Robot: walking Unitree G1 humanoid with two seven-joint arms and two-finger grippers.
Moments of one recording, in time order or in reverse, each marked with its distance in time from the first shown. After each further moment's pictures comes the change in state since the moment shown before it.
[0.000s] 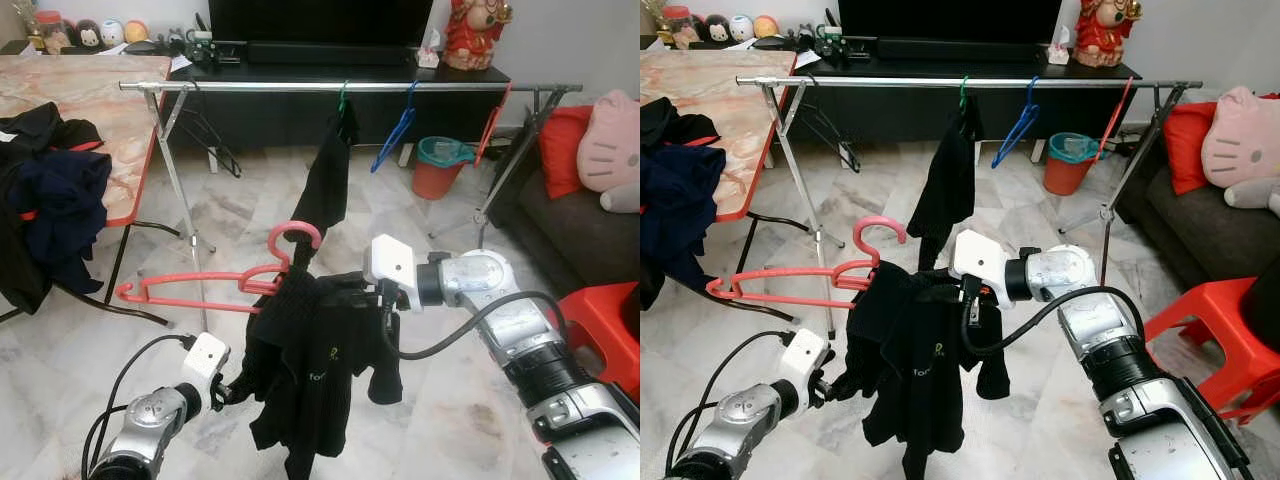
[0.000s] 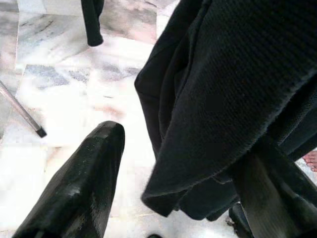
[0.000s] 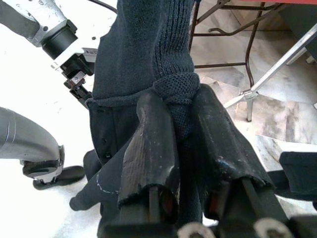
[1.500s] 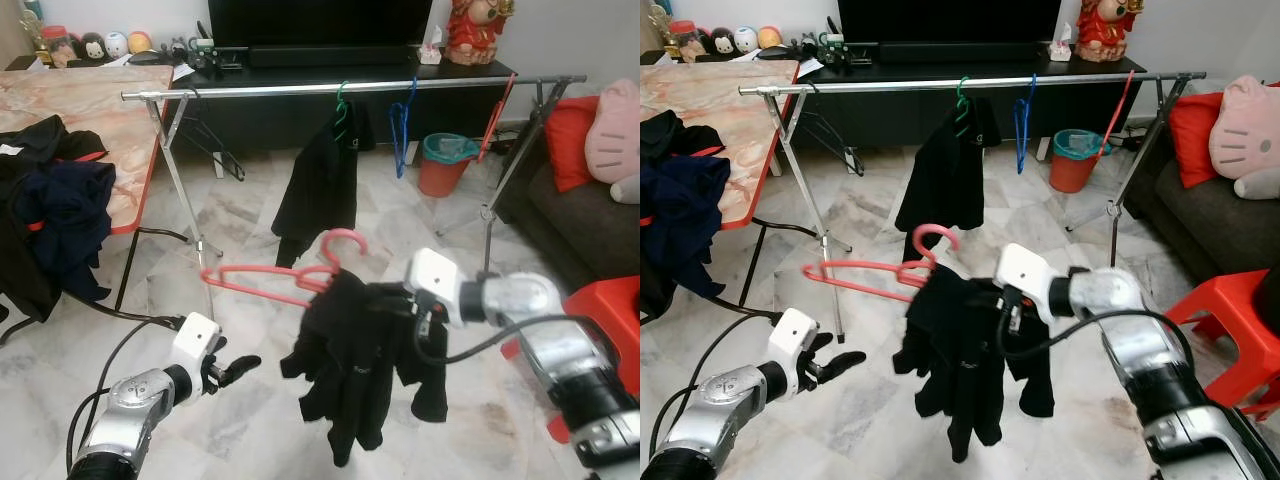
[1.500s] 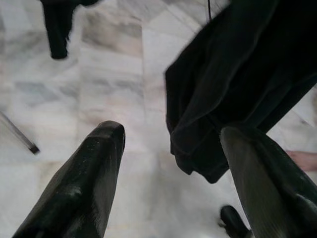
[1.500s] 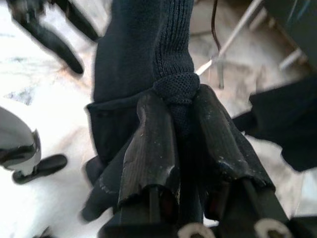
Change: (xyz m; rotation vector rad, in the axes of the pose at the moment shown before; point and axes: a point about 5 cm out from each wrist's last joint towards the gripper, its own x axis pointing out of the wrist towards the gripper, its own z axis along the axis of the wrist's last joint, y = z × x) left arm -0.013 0.006 0.025 -0.023 -0.031 -0.110; right arm -0.034 -0.003 -0.024 0.034 0.107 -0.155
